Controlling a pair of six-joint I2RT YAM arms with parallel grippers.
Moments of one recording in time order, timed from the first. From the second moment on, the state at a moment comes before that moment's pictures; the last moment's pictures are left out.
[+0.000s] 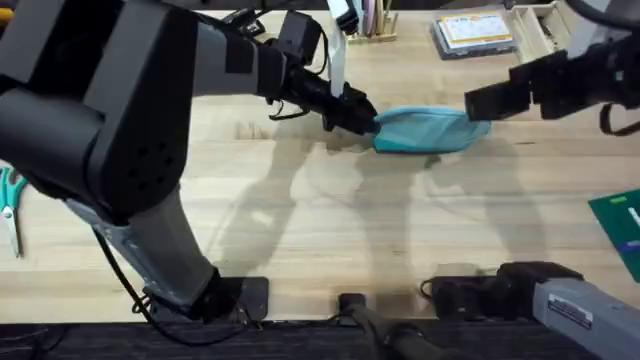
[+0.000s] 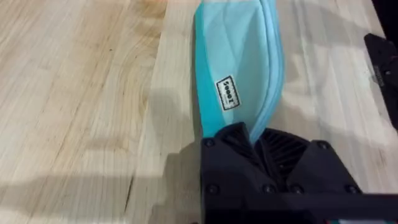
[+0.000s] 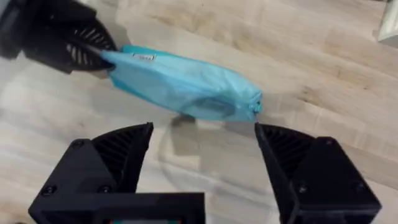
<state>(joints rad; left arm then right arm) -0.38 1.95 1.13 -0.20 1.03 0.59 -0.02 1.11 1.16 -1.04 -0.16 -0.29</state>
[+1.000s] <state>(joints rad) -0.37 1.95 1.13 -0.19 1.05 0.59 0.12 0.88 1.16 -1.12 -0.14 -0.30</state>
